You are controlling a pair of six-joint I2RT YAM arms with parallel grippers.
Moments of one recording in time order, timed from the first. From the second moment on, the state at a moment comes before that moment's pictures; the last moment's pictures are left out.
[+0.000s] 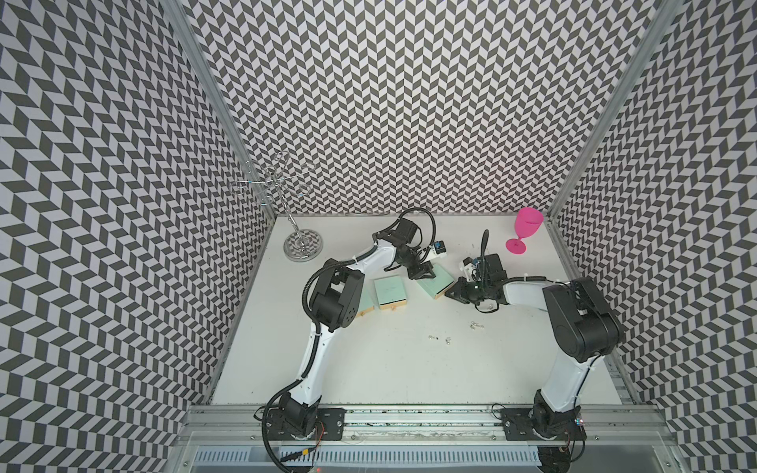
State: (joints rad) left arm -0.53 2.36 1.92 -0.61 0.60 0.77; right arm 0.27 1.84 0.91 -0.02 -0.61 0.54
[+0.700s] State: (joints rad) left arm -0.53 2.36 1.91 -0.59 0.58 0.77; right arm 0.26 1.71 0.79 -0.08 -0.55 0.50
